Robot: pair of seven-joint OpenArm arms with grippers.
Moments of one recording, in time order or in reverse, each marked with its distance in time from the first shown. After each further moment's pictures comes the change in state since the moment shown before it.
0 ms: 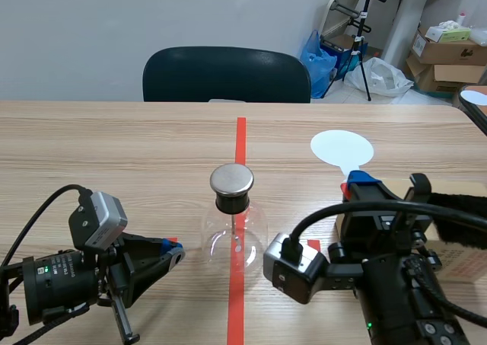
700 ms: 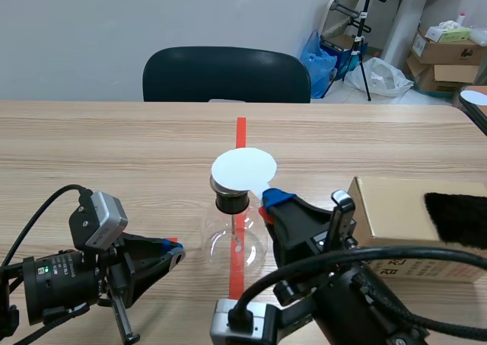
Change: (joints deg) left arm 0.0 0.0 0.0 0.0 0.0 0.0 0.0; right arm 0.0 0.0 0.0 0.0 0.0 0.0 26.7
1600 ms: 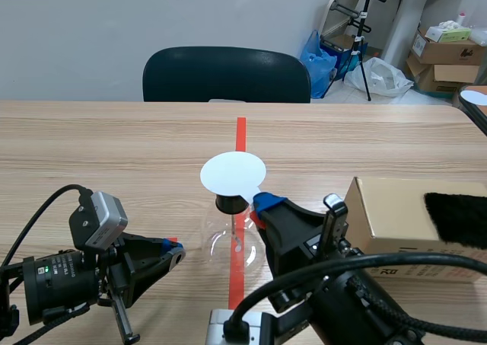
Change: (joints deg) left arm 0.0 0.0 0.0 0.0 0.0 0.0 0.0; right arm 0.0 0.0 0.0 0.0 0.0 0.0 2.1
